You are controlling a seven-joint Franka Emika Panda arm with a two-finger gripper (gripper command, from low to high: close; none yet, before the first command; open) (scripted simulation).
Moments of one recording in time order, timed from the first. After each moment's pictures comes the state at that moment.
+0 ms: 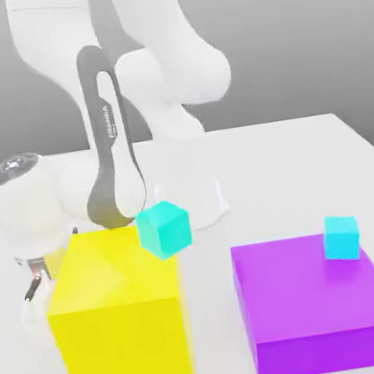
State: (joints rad) arm -0.57 0.31 -0.03 -2.68 0.06 2.99 1.77
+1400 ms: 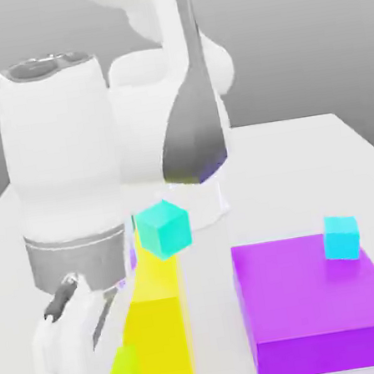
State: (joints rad) arm -0.18 0.21 0.09 -2.19 0.07 2.58 2.28
